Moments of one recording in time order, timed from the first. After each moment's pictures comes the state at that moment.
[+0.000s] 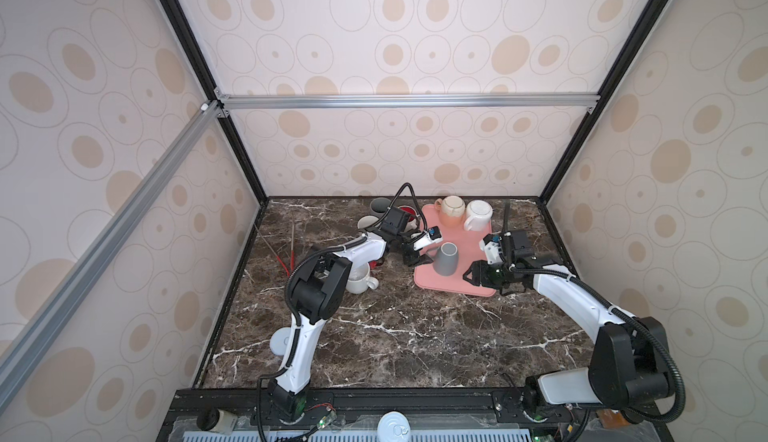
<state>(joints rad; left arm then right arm) -0.57 2.22 1.68 -0.29 0.55 0.75 0.18 1.39 0.91 -0.58 -0.37 0.30</state>
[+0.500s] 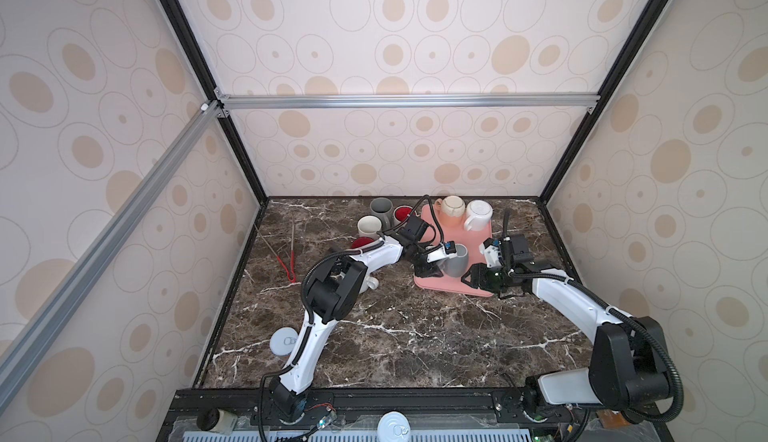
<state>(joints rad) -0.67 2.26 1.69 -0.41 0.56 0.74 0.18 1.39 0.87 -0.53 -0.39 0.35</state>
